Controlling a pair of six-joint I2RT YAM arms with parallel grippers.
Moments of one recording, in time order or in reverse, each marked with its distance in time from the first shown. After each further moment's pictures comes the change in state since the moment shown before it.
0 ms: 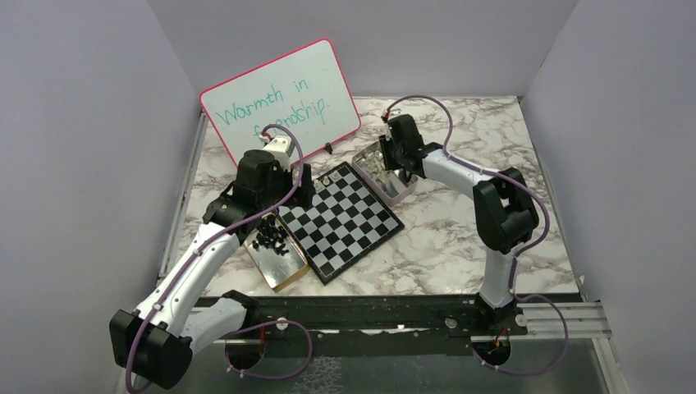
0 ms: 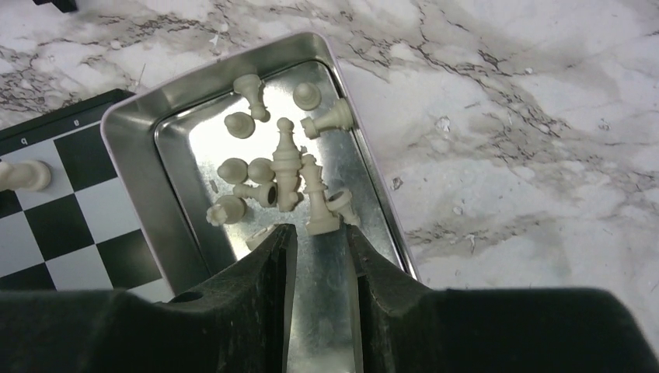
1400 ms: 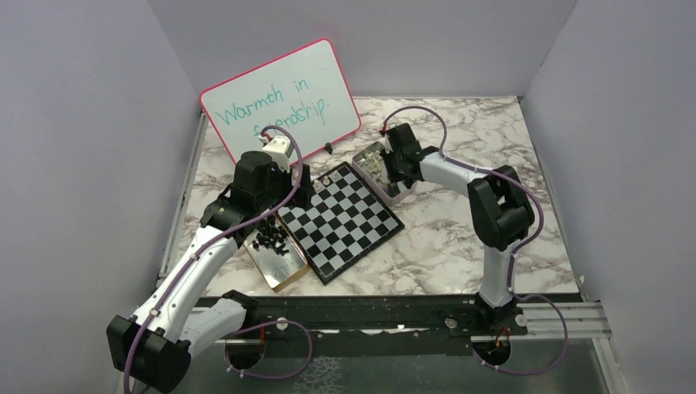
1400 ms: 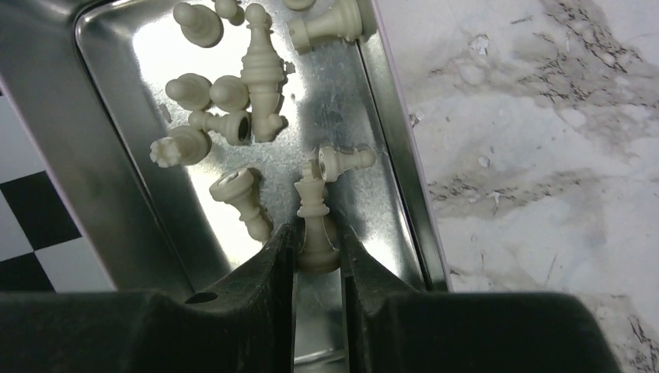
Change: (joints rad) left arm -0.006 -0.029 -0.001 0.002 0.003 0.016; right arm 0.000 0.090 0.022 -0.097 -0.024 -0.062
